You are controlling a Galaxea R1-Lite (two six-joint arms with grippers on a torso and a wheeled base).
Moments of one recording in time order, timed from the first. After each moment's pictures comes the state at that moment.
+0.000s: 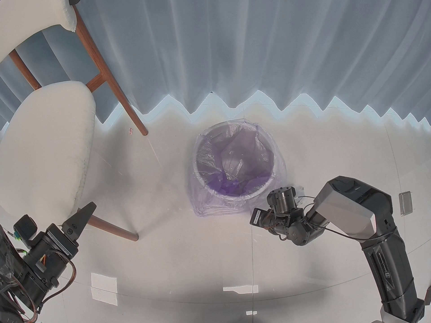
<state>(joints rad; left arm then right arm) -0.50 1.18 -0.02 -1.06 0.27 -0.79 0.44 2.69 -1.41 -0.64 0.02 0.59</state>
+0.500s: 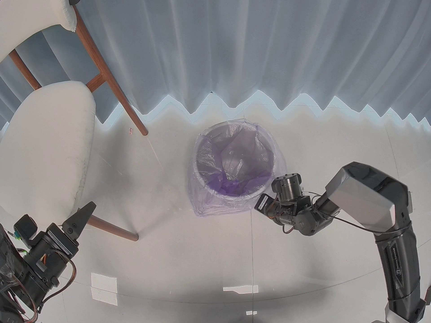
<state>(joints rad) -0.49 1.19 -0.02 -1.06 0.28 -0.79 0.44 2.56 -1.35 -0.57 -0.04 0.82</state>
